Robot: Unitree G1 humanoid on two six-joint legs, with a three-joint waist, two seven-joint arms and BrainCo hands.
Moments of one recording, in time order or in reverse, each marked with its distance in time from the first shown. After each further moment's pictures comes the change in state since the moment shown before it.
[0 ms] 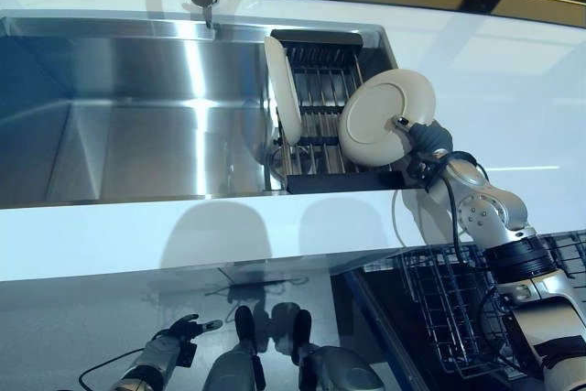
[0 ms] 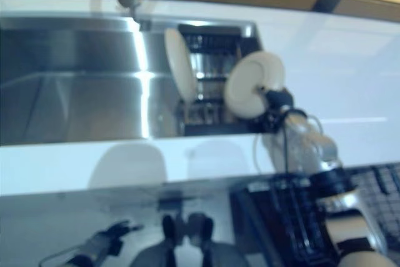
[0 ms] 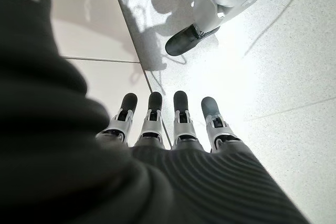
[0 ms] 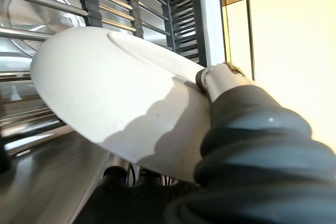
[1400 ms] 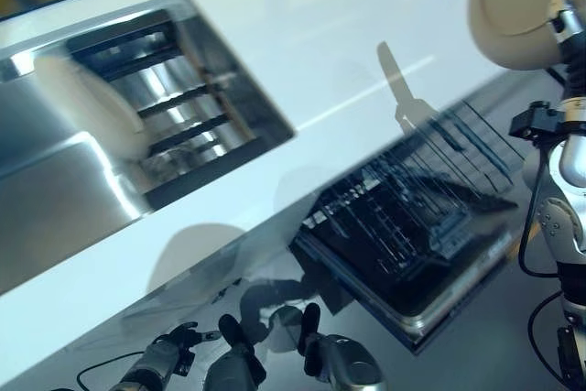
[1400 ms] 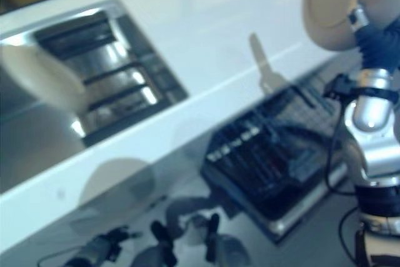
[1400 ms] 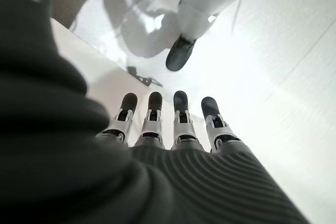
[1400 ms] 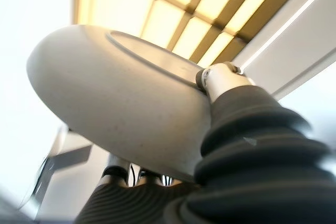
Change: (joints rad) left arm 0.007 0.016 -0.053 0.015 0.040 0.009 -0.007; right arm 0.138 -0.199 -0.263 -0.351 -0.507 -0.341 -0.054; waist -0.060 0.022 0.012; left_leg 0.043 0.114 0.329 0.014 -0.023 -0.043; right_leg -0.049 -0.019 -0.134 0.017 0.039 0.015
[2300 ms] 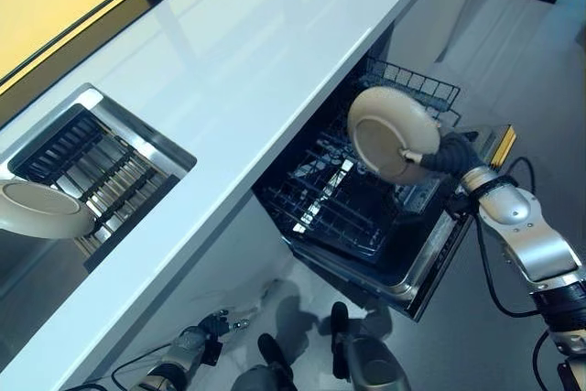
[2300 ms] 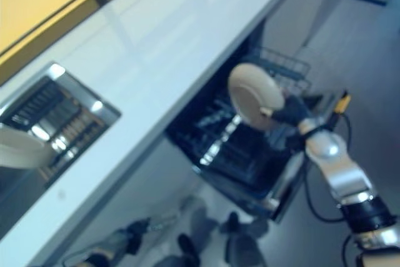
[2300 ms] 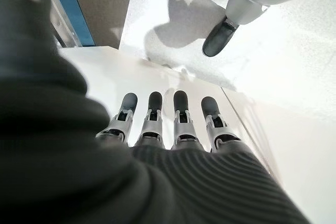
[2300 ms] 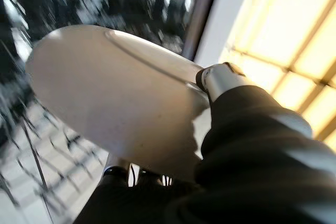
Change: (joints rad) left arm -0.039 -0.119 0.004 0.015 -0.012 -0.079 -0.028; right arm 0.138 -0.005 0.251 0.098 -0.285 0.200 0.561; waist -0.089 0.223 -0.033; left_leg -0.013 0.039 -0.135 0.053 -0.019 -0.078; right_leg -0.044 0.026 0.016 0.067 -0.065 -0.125
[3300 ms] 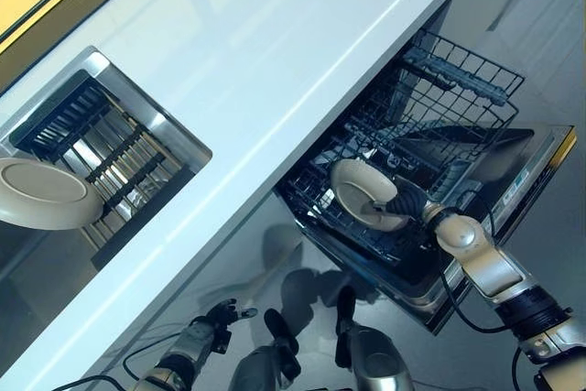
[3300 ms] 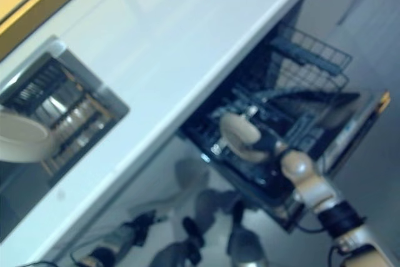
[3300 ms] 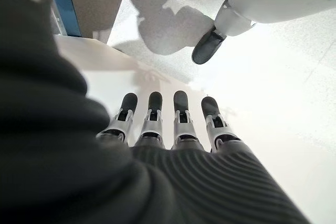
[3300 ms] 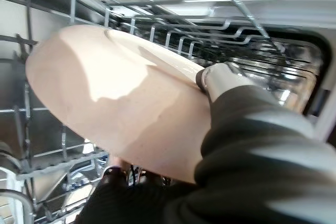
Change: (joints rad) left arm -0.018 -0.020 -0.020 -0.043 -0.038 0.024 0.019; right arm 0.006 0.111 0.194 0.154 -0.250 0.038 0.033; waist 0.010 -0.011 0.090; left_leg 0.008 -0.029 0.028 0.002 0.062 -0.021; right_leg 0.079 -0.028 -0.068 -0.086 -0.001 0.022
